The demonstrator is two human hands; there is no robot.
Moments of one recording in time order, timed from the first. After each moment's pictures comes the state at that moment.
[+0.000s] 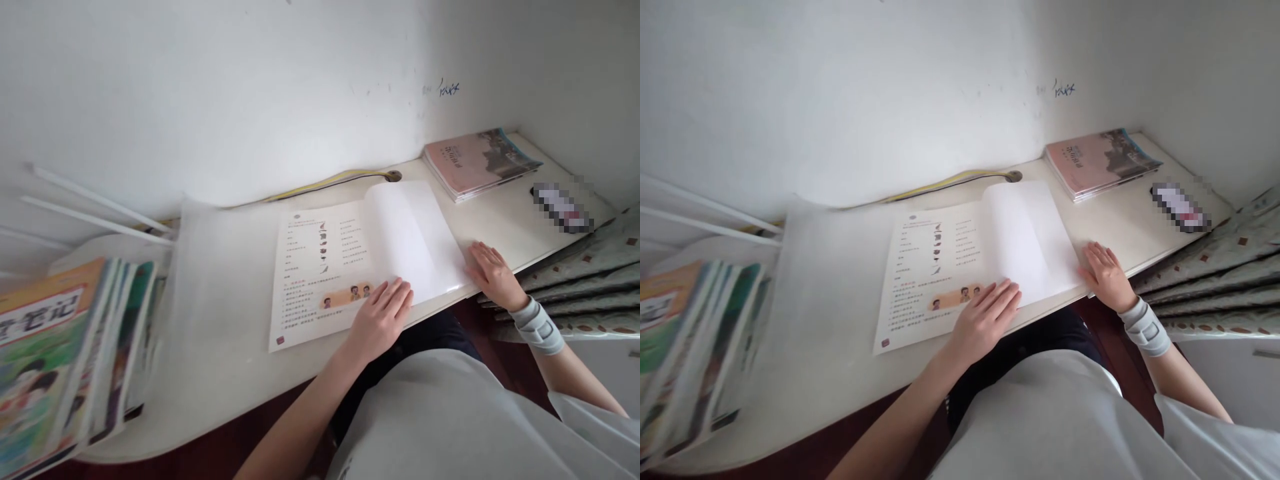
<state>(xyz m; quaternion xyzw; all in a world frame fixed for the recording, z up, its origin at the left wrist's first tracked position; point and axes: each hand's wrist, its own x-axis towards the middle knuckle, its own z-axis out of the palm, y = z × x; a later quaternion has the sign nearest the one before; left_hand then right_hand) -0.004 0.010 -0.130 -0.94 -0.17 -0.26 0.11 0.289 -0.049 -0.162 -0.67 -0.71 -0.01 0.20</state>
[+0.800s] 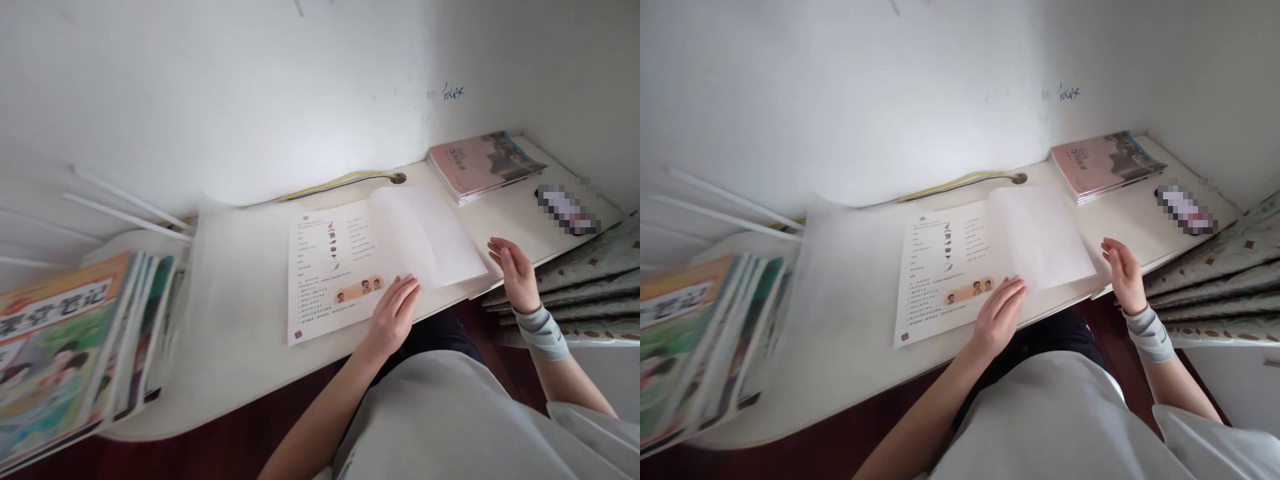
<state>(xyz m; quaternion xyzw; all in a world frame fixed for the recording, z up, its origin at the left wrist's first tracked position) 0.020 -0.001 -0.154 -0.87 -0.22 -0.45 -0.02 0.285 -0.051 -0.148 -0.63 -0.46 0.22 0.58</state>
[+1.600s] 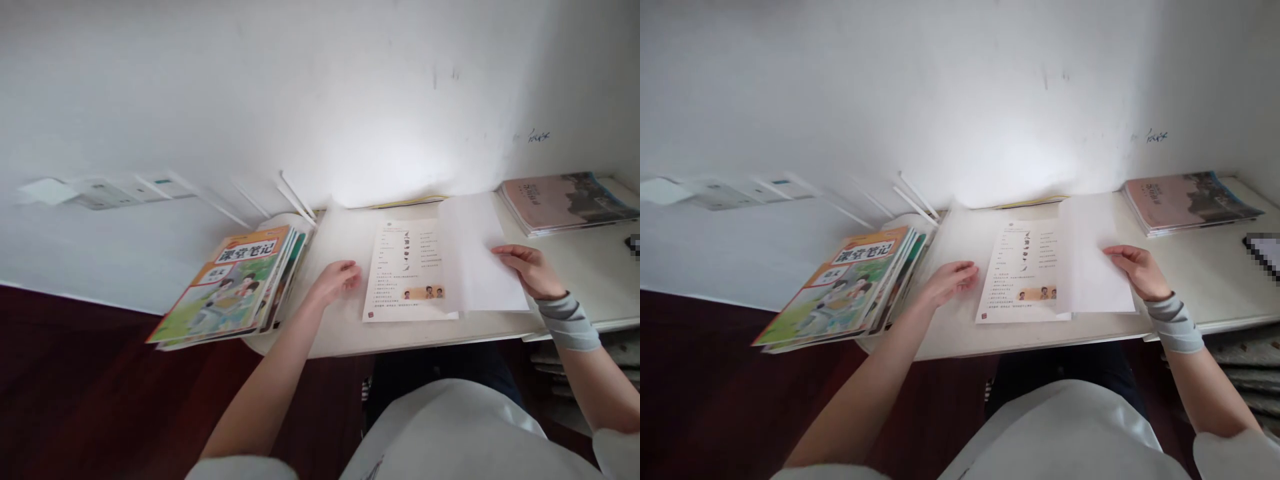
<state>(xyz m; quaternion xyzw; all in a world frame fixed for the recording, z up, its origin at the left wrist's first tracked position) -0.183 0.094 -0.110 -0.47 -0.63 -0.33 -0.53 0.237 0.042 -0.105 -0.55 -0.47 0.48 0.49</state>
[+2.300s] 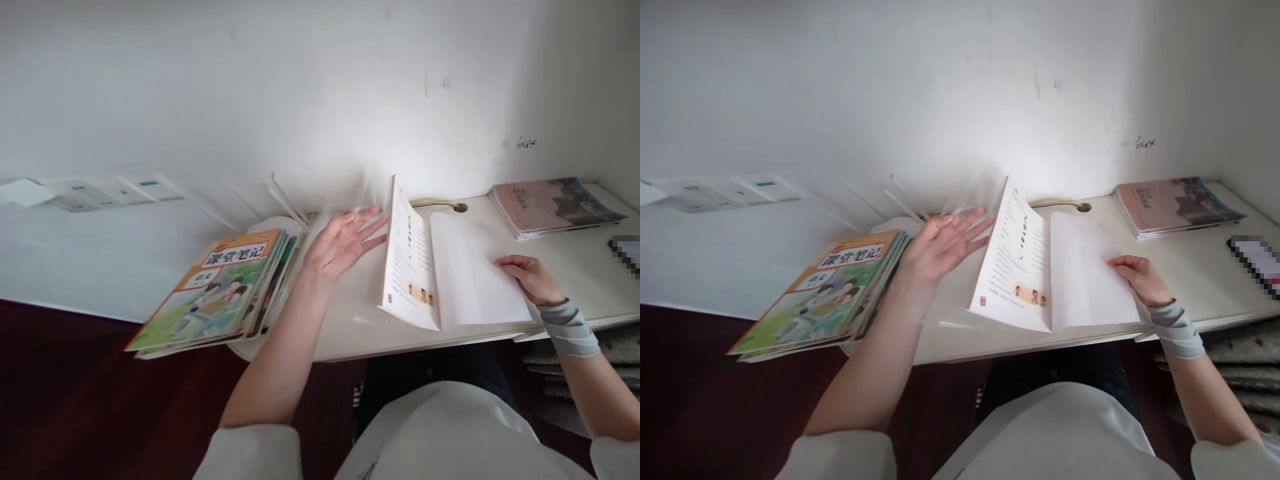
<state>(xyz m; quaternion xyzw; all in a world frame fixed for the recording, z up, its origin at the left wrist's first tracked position) -0.107 0.096 0.001 -0.51 -0.34 -0.48 -0.64 0.268 0.035 -0.125 -0.60 -0.51 0.44 0.45</state>
